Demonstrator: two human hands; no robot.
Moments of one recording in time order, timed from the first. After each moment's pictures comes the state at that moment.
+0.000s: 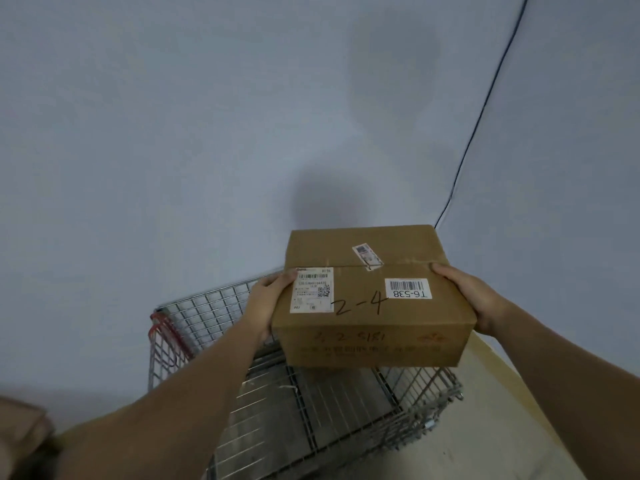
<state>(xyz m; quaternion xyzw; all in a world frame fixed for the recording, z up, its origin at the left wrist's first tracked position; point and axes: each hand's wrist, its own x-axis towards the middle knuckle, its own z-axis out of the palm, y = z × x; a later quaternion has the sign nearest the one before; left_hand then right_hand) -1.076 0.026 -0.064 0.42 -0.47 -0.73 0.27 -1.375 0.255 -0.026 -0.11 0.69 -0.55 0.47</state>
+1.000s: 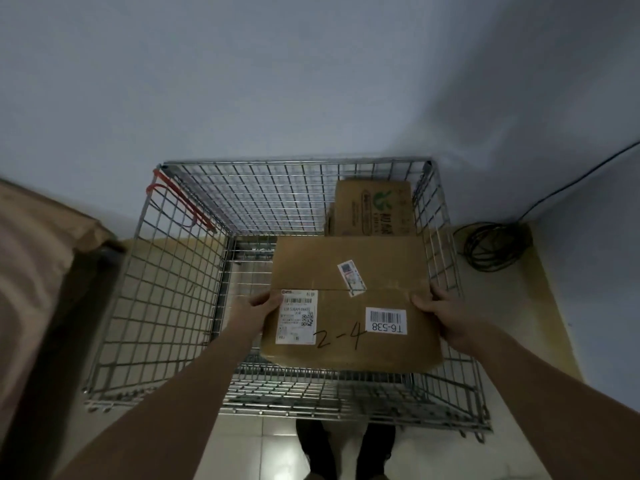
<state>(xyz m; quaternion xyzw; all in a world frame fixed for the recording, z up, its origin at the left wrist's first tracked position) -1.105 0.045 -0.339 0.70 -0.32 -0.60 0.20 -1.483 0.117 -0.335 -0.13 0.67 -0.30 0.67</state>
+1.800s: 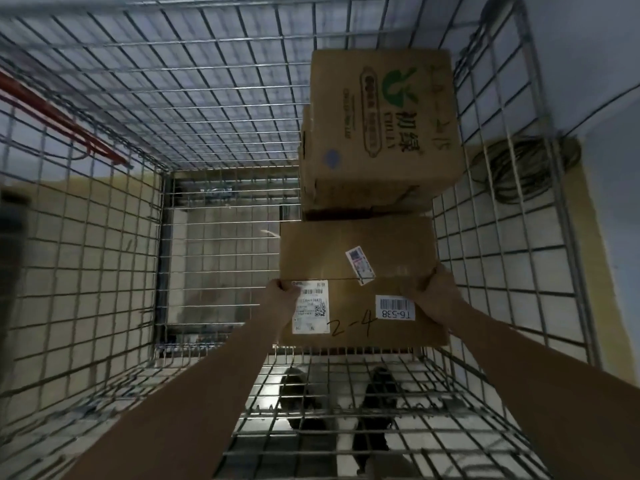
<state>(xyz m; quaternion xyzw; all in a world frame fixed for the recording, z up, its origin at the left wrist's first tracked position) -1.180 0.032 -0.628 0.75 -0.34 -0.57 0.04 -1.476 0.100 -0.608 -0.27 0.83 -0.06 0.49</state>
